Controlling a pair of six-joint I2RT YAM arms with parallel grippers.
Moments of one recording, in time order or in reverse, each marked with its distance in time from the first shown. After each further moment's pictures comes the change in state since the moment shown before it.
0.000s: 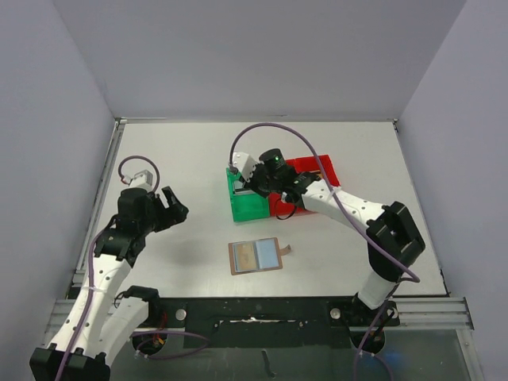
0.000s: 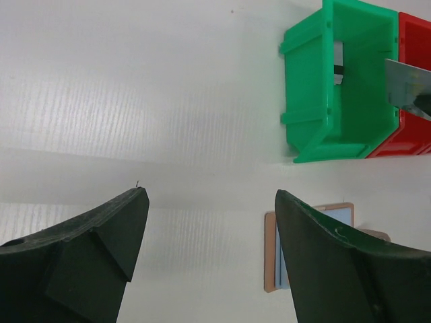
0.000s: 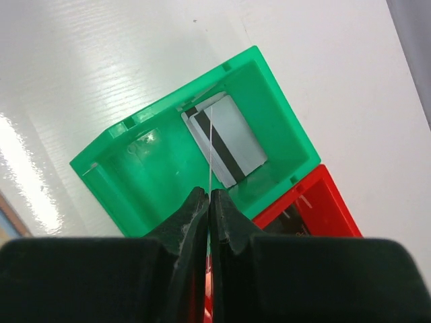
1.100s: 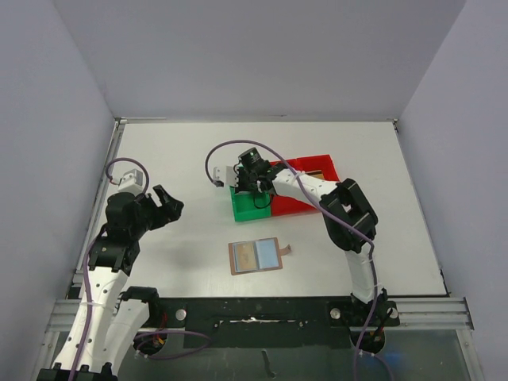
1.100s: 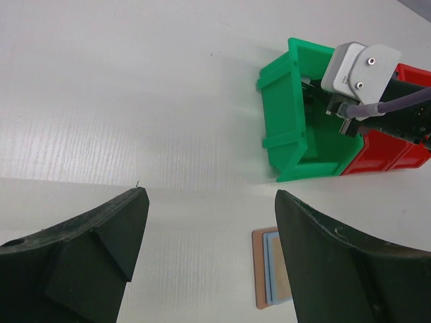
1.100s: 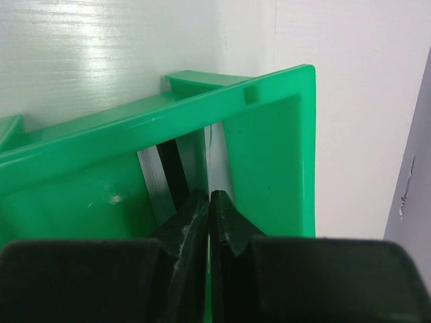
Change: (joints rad) left arm 0.079 -0.103 -0.025 0.077 0.086 0.024; right arm -0.019 0.431 0.323 -0.122 0.075 -0.464
